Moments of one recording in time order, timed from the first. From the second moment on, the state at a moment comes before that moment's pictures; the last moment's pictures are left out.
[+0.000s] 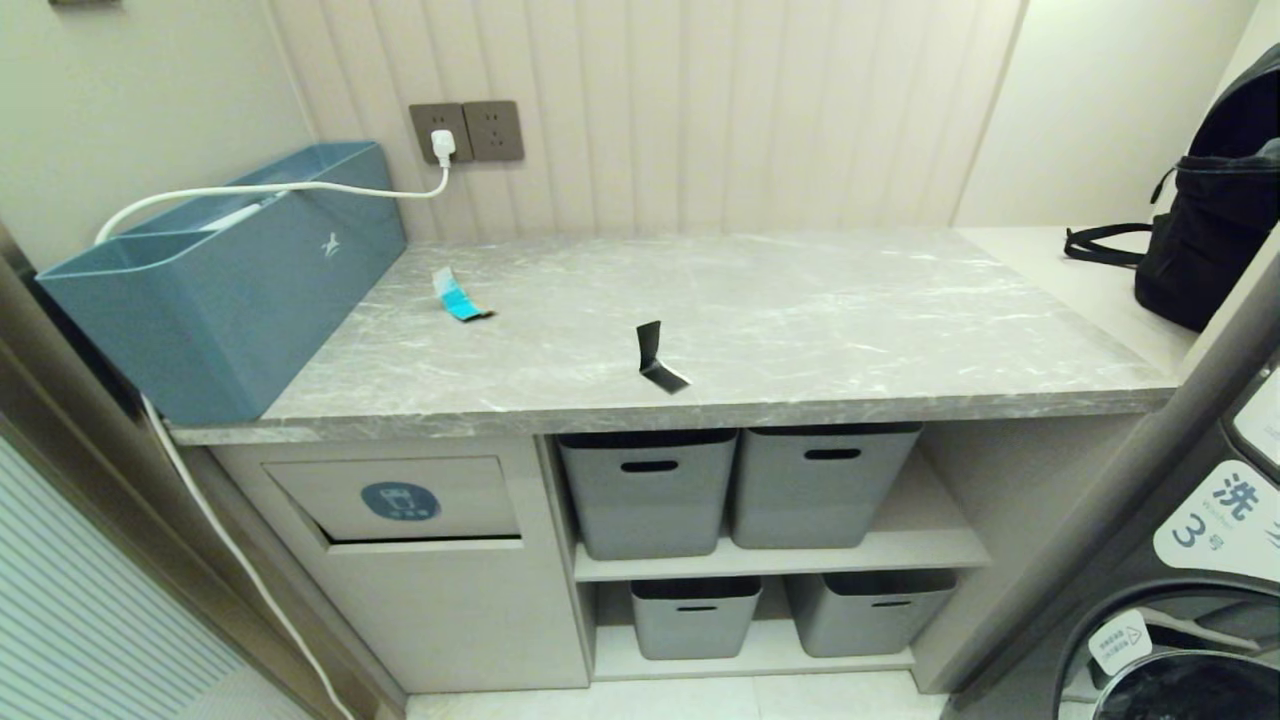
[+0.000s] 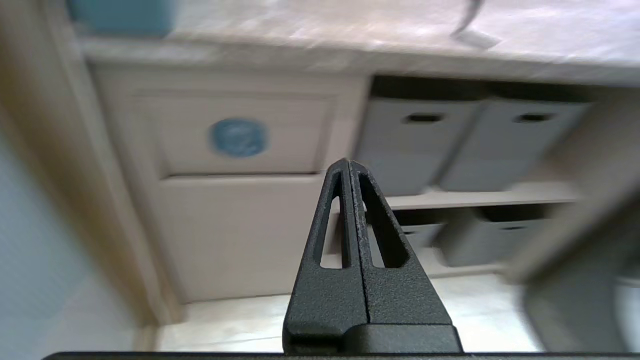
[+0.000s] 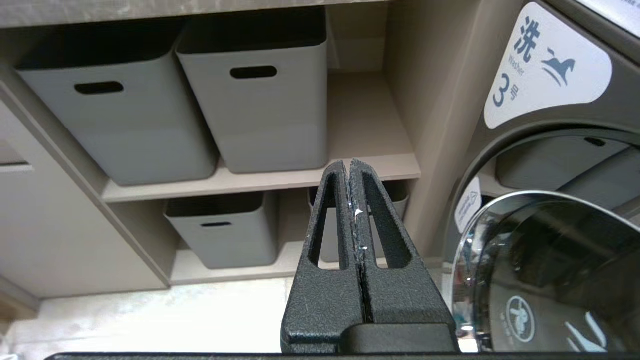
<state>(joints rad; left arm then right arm) -0.03 0.24 -0.26 -0.01 -0.12 -0.11 -0.01 0.00 0.00 -0.01 -0.04 0.05</state>
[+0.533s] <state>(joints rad) -0.21 1.11 -0.68 -0.28 -0.41 -0.15 -0.01 0.00 0.00 -0.01 -0.04 0.06</state>
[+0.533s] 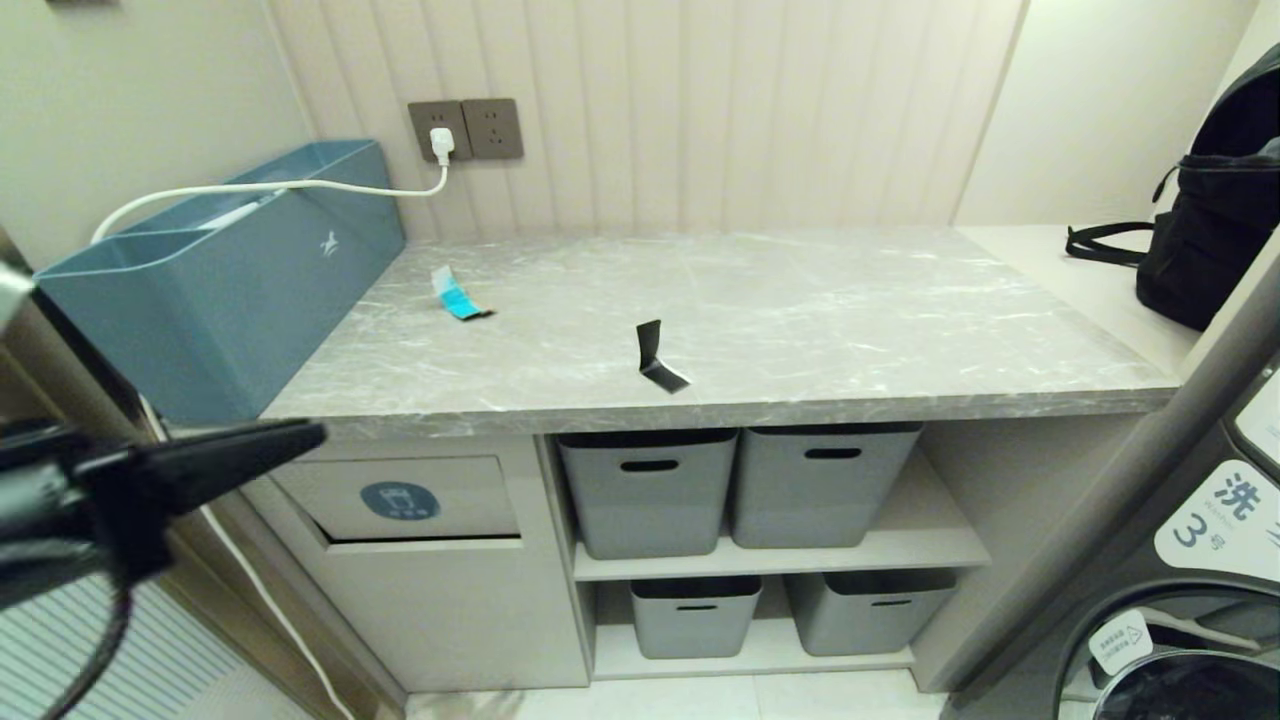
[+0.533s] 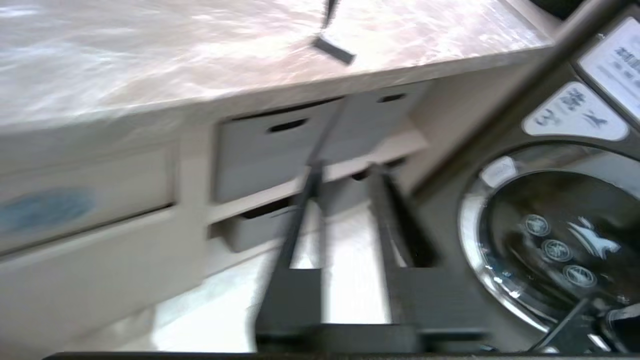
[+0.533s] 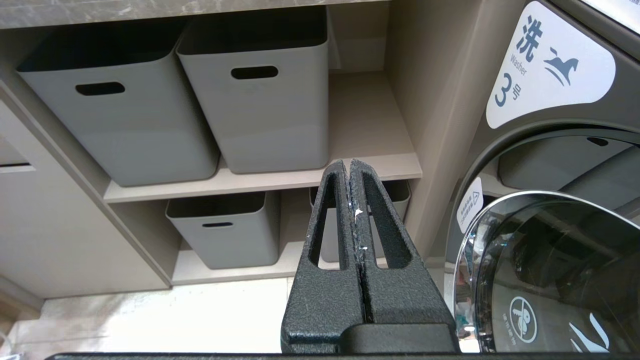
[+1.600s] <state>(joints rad) -0.46 2.20 -1.29 -1.01 -0.25 -0.07 -0.01 0.00 0.00 -0.01 -0.04 0.05</state>
